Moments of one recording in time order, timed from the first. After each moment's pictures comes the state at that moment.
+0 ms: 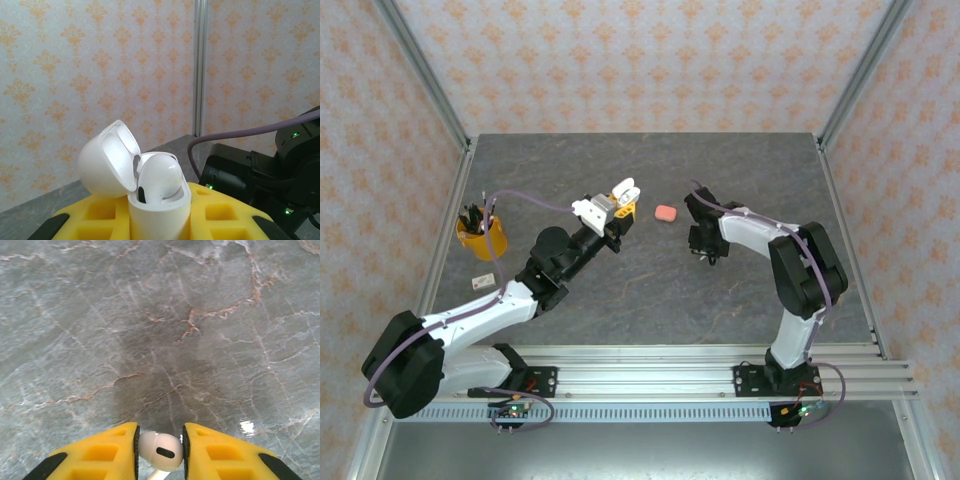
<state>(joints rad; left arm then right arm) -0.66 1.17 0.60 0.71 -0.02 0.03 0.45 1.81 1.13 -0.64 0.10 0.61</state>
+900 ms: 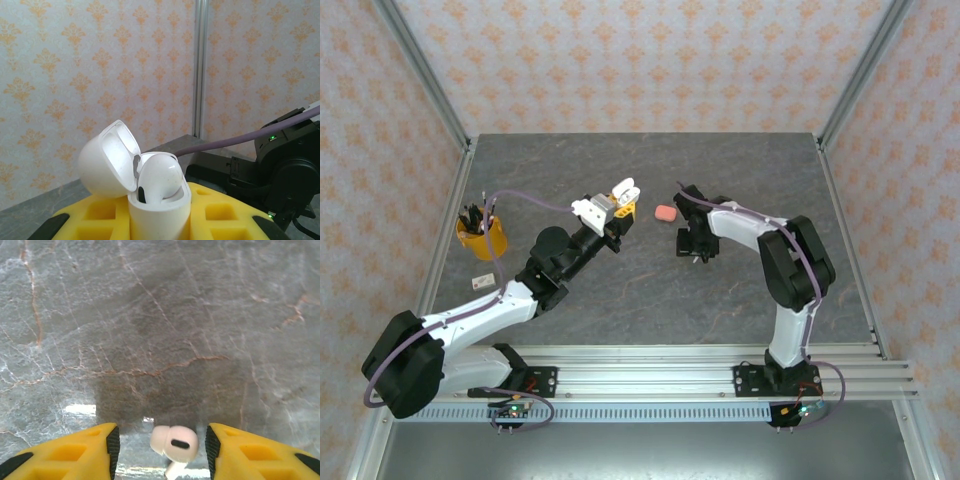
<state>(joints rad) -0.66 1.17 0.60 0.70 -0.02 0.03 0.49 1.88 1.24 -0.75 0.02 0.53</state>
